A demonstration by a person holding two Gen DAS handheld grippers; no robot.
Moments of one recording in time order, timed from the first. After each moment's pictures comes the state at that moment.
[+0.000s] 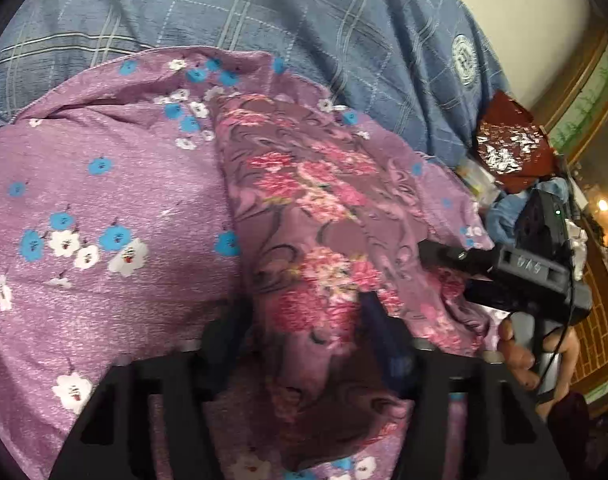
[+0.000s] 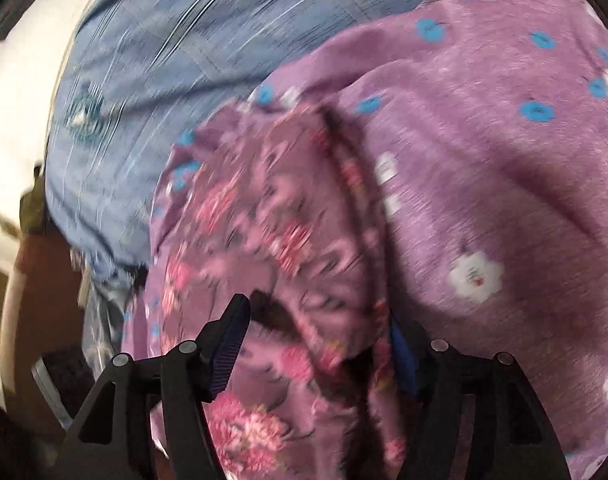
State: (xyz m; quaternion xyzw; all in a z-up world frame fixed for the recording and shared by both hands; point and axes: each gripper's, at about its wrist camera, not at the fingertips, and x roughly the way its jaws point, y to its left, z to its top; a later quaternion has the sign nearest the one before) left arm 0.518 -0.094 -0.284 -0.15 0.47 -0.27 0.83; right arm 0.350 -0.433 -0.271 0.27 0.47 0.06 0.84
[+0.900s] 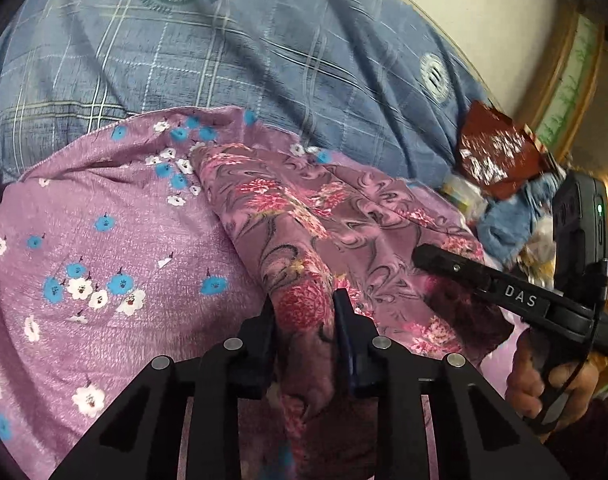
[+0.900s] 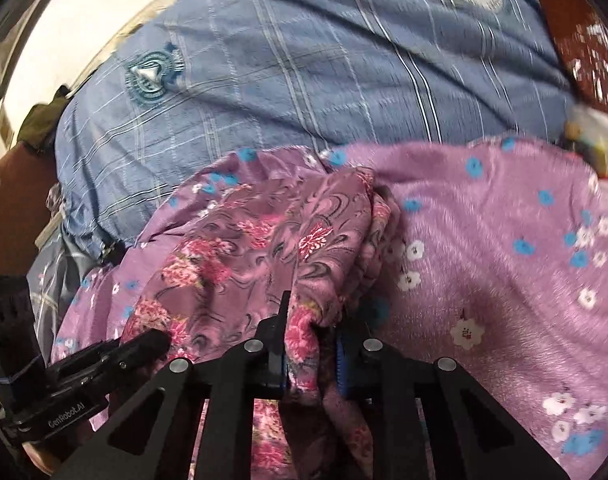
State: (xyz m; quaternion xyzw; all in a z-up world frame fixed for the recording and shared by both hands) left arm 0.485 -0.105 -0.252 -0.11 0.40 -0.27 0.87; right arm 0.315 -0.372 -0.214 0.09 0.37 0.02 0.92
